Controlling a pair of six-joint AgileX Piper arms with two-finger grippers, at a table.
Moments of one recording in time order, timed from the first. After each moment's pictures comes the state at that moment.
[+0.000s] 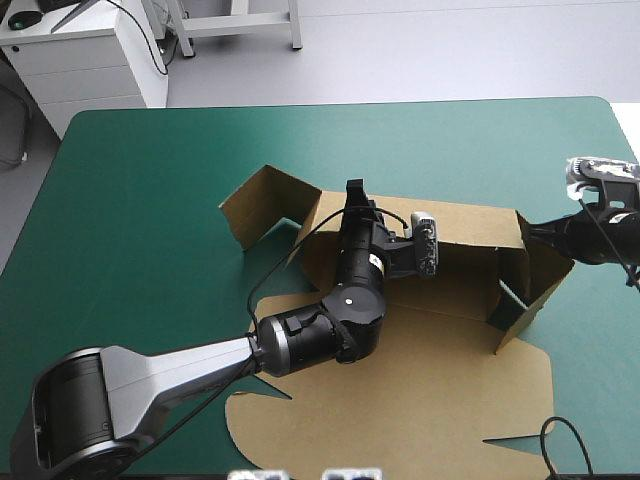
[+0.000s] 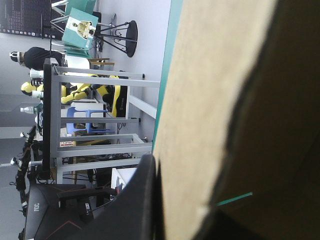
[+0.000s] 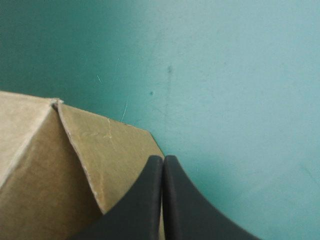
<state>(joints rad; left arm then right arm) -1.16 1.79 -1.43 1.32 0.91 -0.30 -0.23 1.22 -1.11 0.36 0.94 -0.34</state>
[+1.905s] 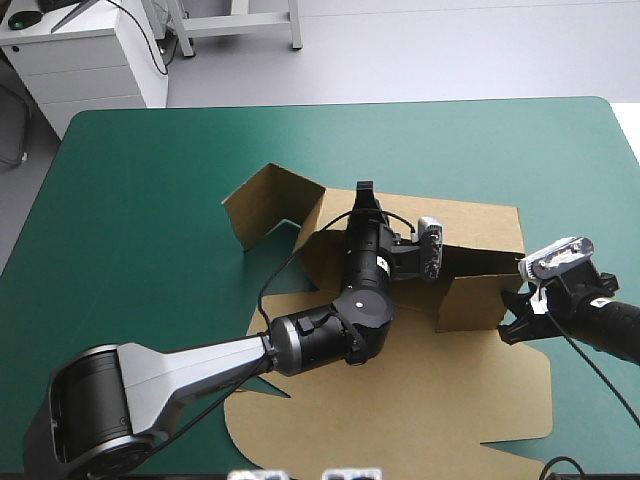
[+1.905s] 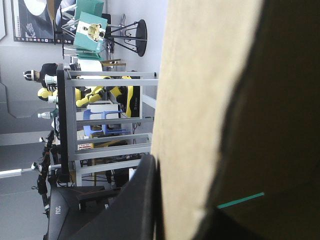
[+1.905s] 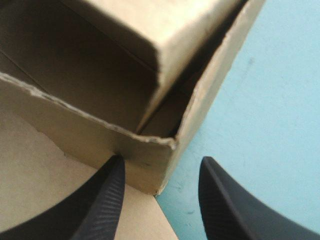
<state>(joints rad) -1.16 1.83 -1.43 1.37 0.92 -0.28 -0.23 0.92 -0.68 0.64 0.81 -1.04</state>
